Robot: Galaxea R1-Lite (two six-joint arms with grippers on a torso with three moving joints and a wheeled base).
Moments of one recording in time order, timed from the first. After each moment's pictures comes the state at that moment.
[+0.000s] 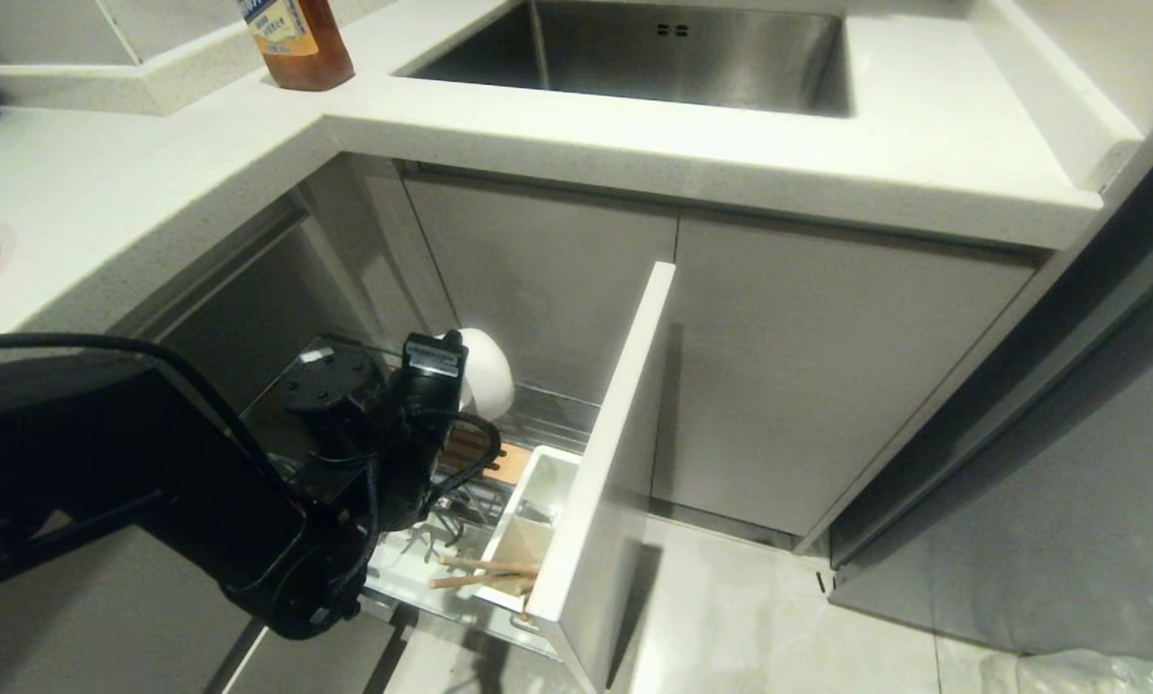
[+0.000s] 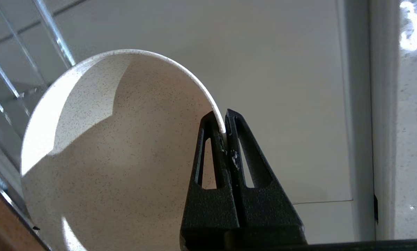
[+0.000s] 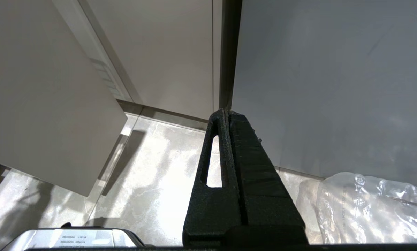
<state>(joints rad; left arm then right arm) -0.46 2.02 -0.68 -1.52 0.43 -1.09 0.00 0.00 0.00 0.00 0.00 0.01</state>
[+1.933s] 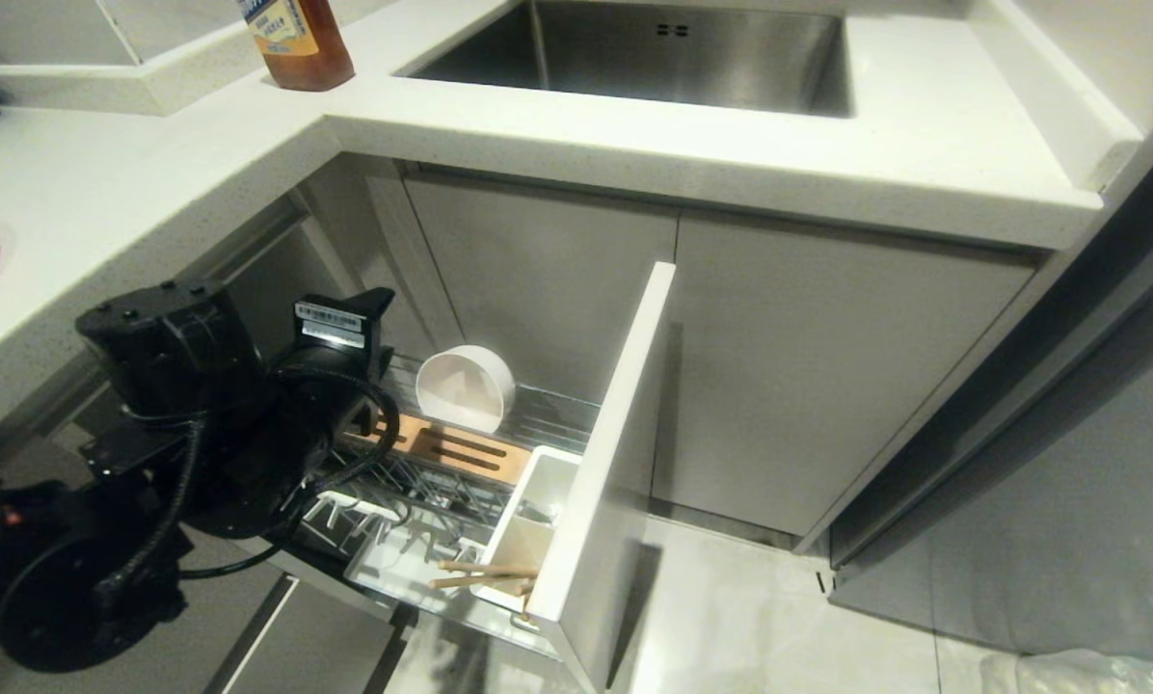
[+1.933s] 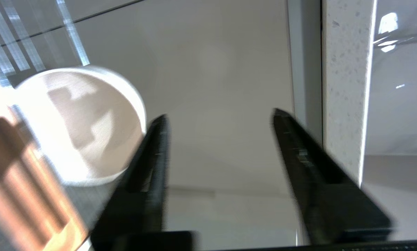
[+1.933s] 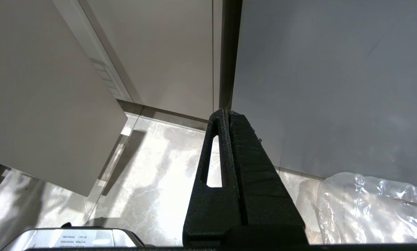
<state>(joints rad) -0.45 1.59 -0.64 -0.98 0.42 -1.19 0.00 0.00 0.00 0.00 0.00 0.01</state>
